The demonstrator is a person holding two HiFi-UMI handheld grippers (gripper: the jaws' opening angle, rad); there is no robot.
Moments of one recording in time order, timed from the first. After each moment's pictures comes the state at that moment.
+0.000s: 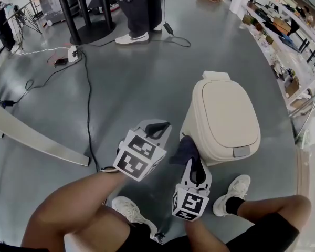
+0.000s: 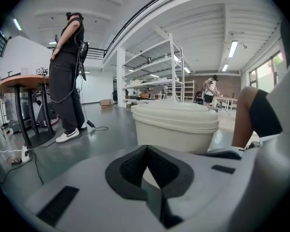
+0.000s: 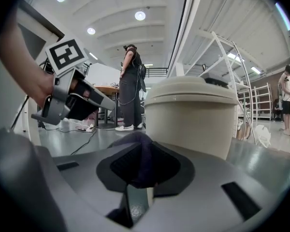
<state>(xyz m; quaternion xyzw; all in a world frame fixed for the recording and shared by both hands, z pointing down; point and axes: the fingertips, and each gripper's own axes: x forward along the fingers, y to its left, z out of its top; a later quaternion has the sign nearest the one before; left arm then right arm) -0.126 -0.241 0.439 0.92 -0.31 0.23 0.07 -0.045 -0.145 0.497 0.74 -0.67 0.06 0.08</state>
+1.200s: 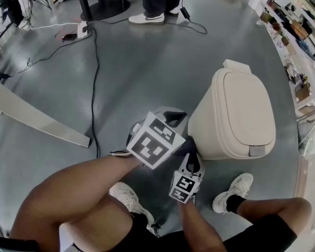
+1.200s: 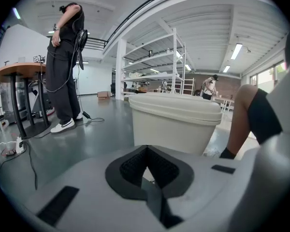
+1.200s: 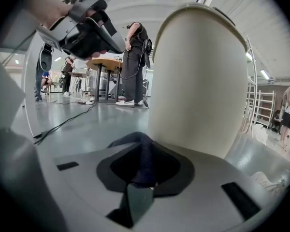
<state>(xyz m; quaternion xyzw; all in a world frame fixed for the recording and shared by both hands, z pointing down) -0.120 -0.245 0.467 0.92 -0.29 0.25 0.10 -0.052 -0.156 0.643 0.72 -0.65 0.11 0.19</state>
